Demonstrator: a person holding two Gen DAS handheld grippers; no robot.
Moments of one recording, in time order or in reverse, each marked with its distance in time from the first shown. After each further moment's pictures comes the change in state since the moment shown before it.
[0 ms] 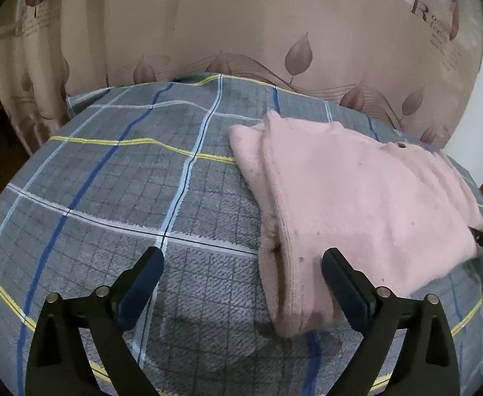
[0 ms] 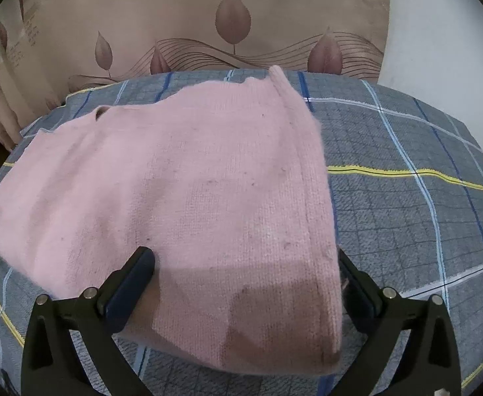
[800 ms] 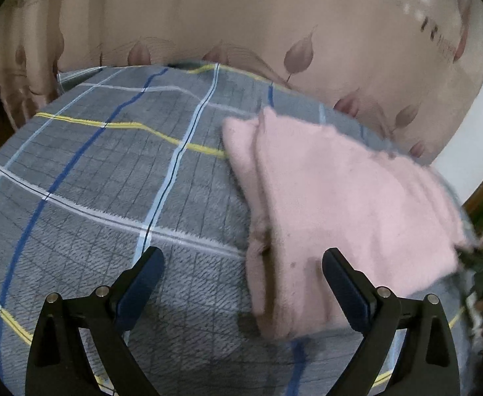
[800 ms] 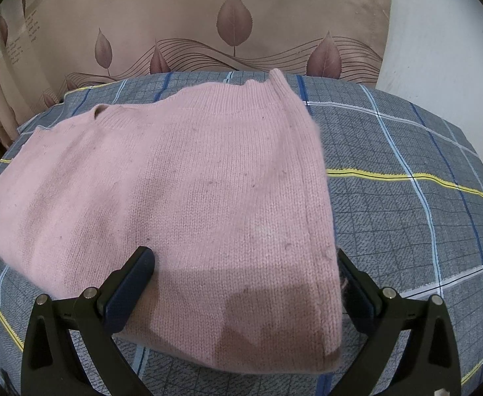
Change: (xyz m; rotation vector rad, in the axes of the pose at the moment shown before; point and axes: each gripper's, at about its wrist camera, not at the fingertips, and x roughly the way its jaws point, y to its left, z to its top) left arm 0.002 0.012 0.005 -0.111 0.015 -0.132; right arm -0.002 0.003 -0.001 -0.009 -0.007 -0.017
